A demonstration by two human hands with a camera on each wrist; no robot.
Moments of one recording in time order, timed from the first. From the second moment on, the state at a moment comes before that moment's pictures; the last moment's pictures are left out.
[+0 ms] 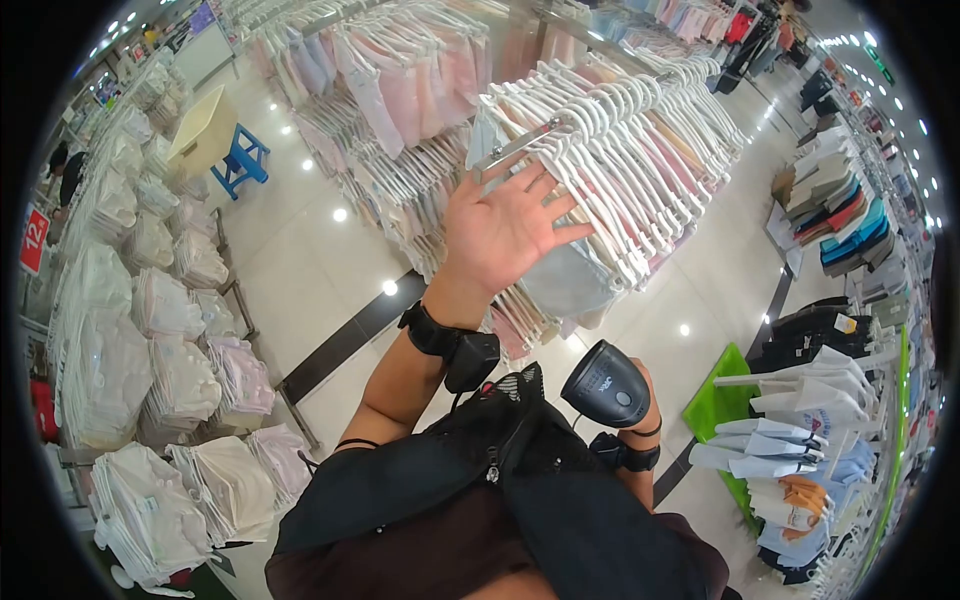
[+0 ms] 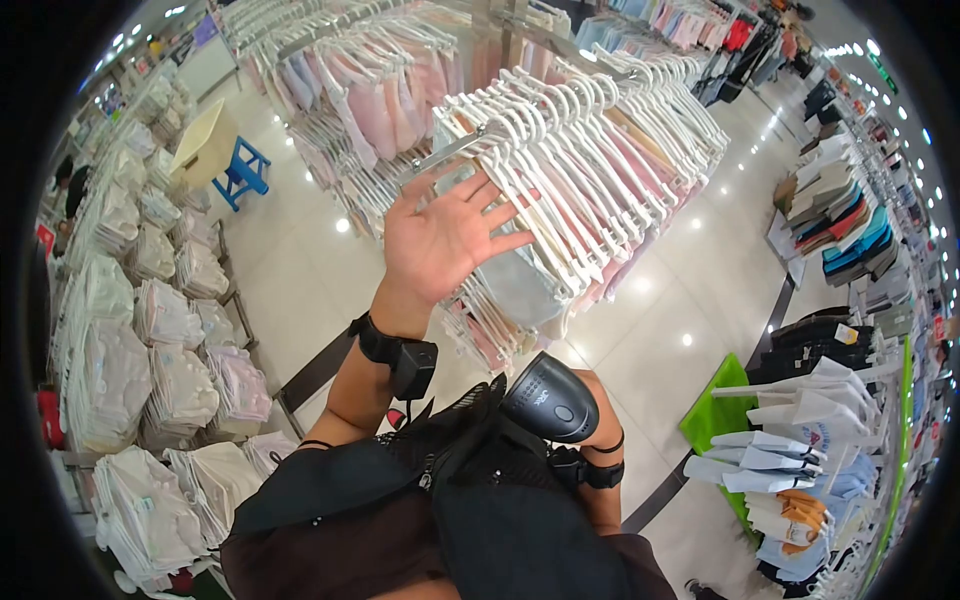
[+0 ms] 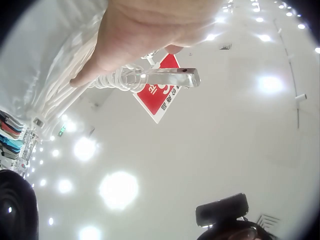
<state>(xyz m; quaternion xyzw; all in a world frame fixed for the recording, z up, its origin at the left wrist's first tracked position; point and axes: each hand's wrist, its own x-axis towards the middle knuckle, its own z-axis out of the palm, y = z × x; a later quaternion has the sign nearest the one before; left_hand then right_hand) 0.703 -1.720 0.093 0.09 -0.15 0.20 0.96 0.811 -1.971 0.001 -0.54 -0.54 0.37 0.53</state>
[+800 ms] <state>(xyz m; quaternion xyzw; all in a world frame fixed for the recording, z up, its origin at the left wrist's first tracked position) 0.694 -1.730 0.100 0.13 -0.13 0.25 0.95 0.809 -1.961 0.020 -0.52 -0.59 0.24 0.57</state>
